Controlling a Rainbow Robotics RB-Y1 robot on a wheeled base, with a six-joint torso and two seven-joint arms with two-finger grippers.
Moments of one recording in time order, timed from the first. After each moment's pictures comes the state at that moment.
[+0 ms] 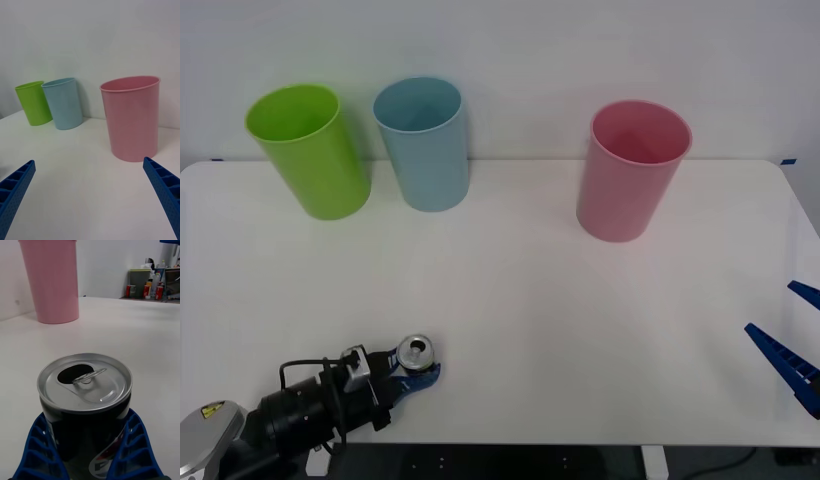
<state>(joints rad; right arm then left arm) 0.35 -0.40 -0.52 -1.66 0.96 -1.22 0.00 -0.02 0.30 0.05 -1.10 -1.18 -1.19 -0.59</state>
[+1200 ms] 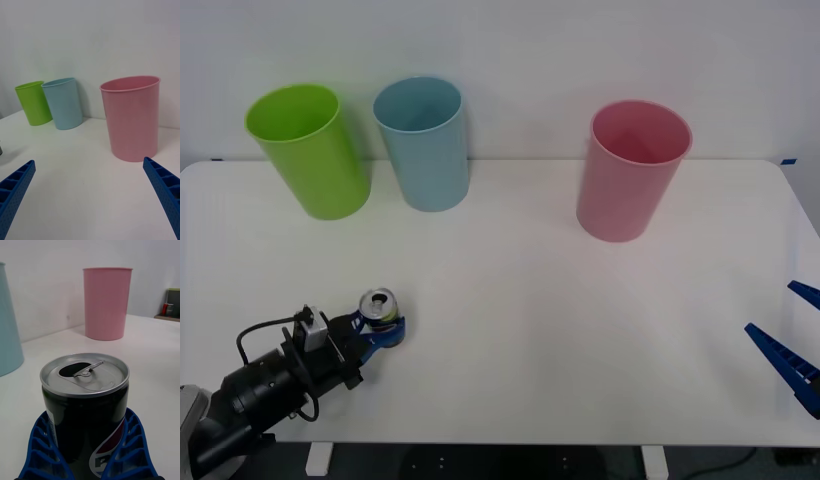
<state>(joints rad) 0.35 -0.40 -0.52 -1.66 0.96 -1.22 0.00 -0.05 0.30 0.22 -1.11 -1.13 -1.18 -0.49</state>
